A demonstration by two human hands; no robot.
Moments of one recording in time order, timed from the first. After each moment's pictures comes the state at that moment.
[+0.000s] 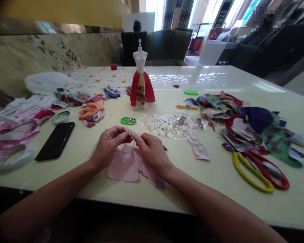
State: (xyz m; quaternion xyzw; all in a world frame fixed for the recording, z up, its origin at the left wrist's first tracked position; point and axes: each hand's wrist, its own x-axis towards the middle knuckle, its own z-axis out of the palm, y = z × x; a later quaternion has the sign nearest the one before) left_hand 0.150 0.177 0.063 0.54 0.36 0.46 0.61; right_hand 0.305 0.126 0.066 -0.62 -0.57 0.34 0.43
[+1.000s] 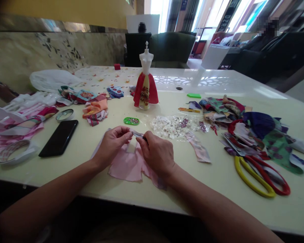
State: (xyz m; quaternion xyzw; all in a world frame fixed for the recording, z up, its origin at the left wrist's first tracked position) left_hand 0.146 0.178 0.063 0.61 0.41 0.44 0.52; right_hand 0.310 0.123 0.054 -0.64 -0.69 -0.05 0.32
